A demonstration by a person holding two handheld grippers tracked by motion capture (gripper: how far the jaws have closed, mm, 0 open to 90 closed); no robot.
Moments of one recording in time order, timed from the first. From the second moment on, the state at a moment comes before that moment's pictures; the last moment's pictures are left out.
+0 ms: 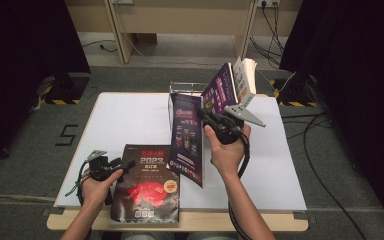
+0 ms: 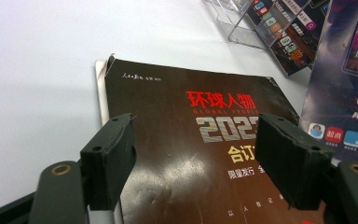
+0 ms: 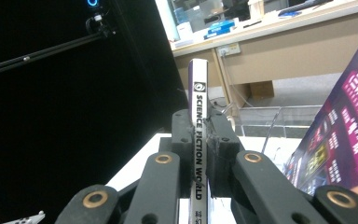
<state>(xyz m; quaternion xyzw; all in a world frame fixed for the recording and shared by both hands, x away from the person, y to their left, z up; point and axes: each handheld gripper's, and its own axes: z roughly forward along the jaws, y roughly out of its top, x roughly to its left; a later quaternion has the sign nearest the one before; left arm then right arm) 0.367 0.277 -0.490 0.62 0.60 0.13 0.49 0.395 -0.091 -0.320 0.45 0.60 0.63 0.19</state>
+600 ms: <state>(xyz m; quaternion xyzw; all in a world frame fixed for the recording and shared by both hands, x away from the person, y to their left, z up) 0.367 0.277 -0.490 0.62 0.60 0.13 0.49 0.397 -0.100 -0.310 0.45 0.59 0.63 0.22</state>
